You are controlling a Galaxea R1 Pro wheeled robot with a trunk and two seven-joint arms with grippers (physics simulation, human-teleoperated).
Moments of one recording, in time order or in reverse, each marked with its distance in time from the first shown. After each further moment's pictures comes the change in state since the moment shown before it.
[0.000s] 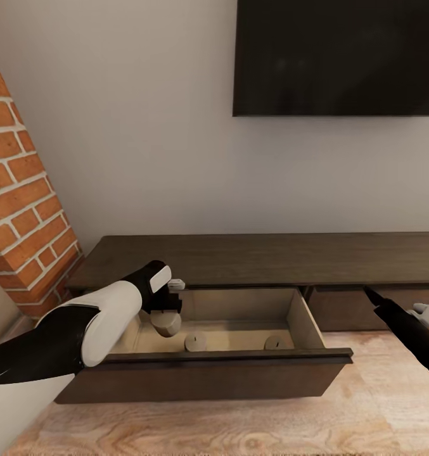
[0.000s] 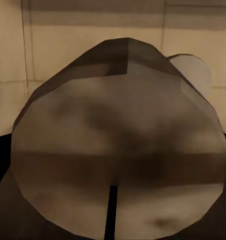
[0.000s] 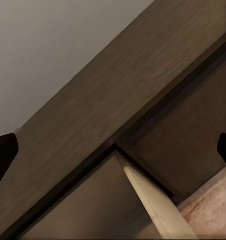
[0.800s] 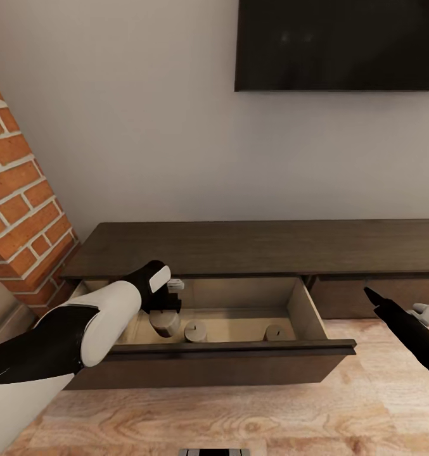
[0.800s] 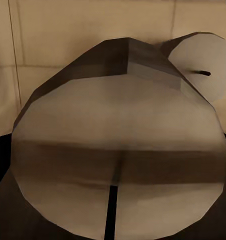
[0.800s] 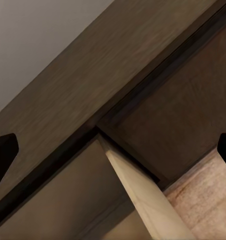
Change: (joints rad) left arm 0.000 0.004 0.000 0.000 0.001 0.002 0.002; right arm 0.000 0.000 0.000 0.000 0.000 0.000 0.000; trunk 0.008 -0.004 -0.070
